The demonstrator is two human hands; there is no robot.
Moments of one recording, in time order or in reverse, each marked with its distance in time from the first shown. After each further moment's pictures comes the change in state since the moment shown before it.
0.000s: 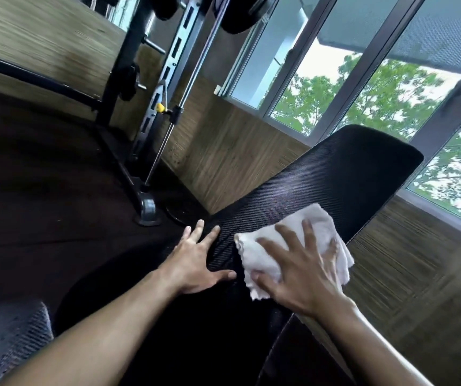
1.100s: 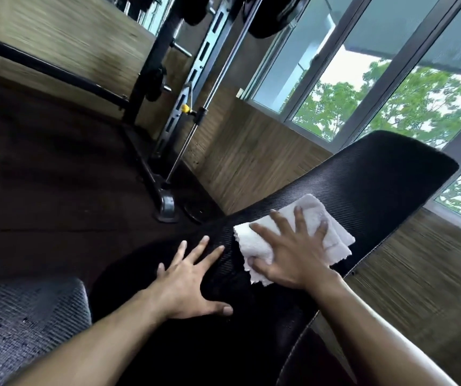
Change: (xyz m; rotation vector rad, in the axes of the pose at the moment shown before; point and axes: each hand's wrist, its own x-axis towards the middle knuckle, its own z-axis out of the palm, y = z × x) left_hand -0.054 -0.045 0.009 0.073 -0.138 -0.053; right_hand 0.048 -0.041 0.003 -0.096 -0.033 -0.120
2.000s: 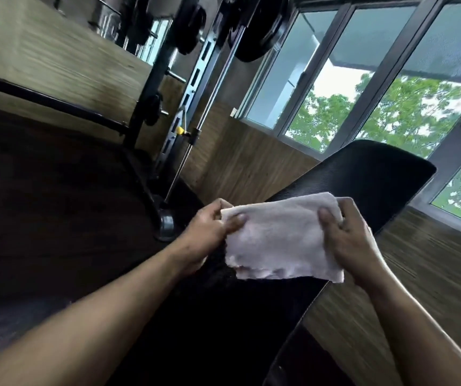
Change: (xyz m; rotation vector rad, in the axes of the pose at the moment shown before) left_hand 0.031 0.088 -0.070 -1.172 0.377 0.287; right_hand -0.047 0.080 -0.055 1.086 0.534 0.305
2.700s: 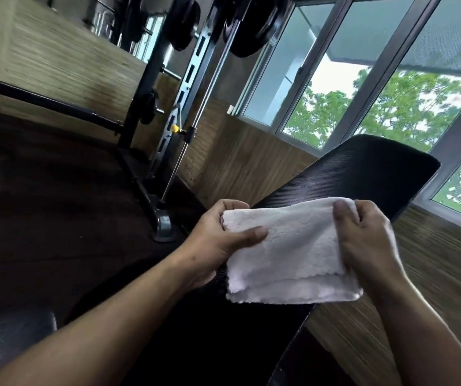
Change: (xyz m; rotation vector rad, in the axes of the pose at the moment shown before) left_hand -0.008 0.007 0.027 -0.185 -0.035 -0.084; right_hand 0.009 0.005 -0.006 -0.024 0.176 0.079
